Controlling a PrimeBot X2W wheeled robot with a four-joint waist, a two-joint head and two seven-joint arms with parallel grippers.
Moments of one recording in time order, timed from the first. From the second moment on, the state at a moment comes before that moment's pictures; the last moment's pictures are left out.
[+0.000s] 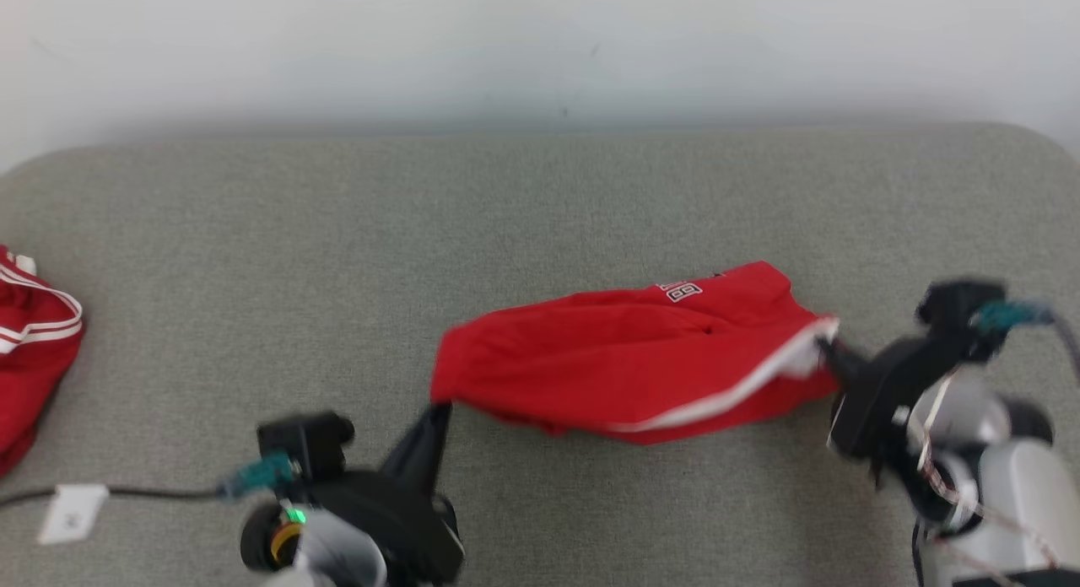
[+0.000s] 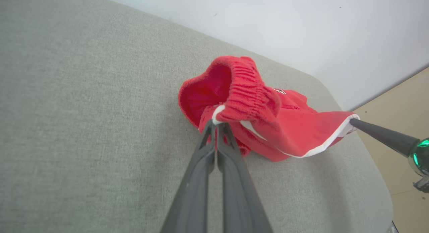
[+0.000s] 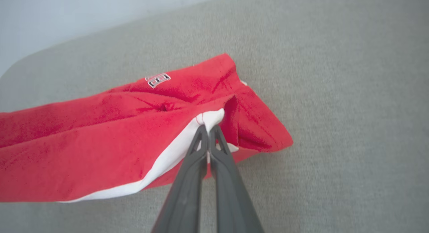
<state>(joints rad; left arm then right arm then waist) -0.24 0.28 -0.56 0.01 -0.85 0.23 0.10 -0.31 -0.06 -0.12 0.13 0.28 0.13 0.73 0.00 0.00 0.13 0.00</state>
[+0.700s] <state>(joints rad) -1.07 0.36 -0.36 0.37 -0.72 0.18 0.01 -1.23 -0.16 0.23 0.59 0.37 0.13 -0.05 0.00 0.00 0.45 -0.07</state>
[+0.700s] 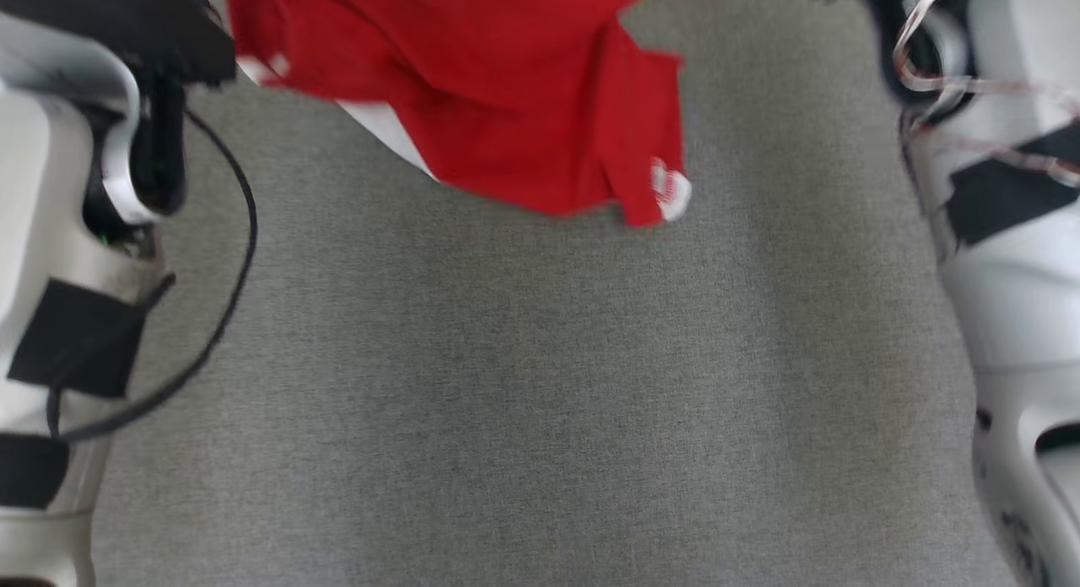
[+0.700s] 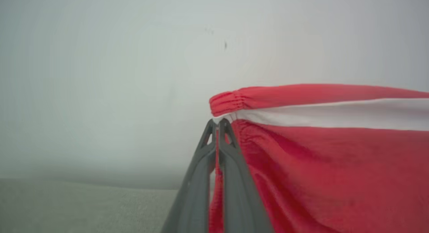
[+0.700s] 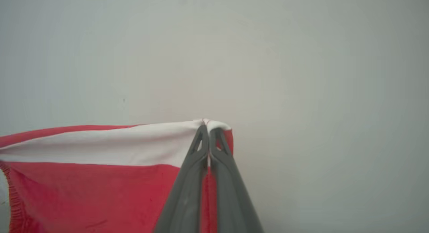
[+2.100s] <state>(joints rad) -0.28 0.24 -0.46 0.29 -0.79 0.07 -0.01 -0.31 -0.28 0.02 0.12 0.45 0.13 0.54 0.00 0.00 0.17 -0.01</state>
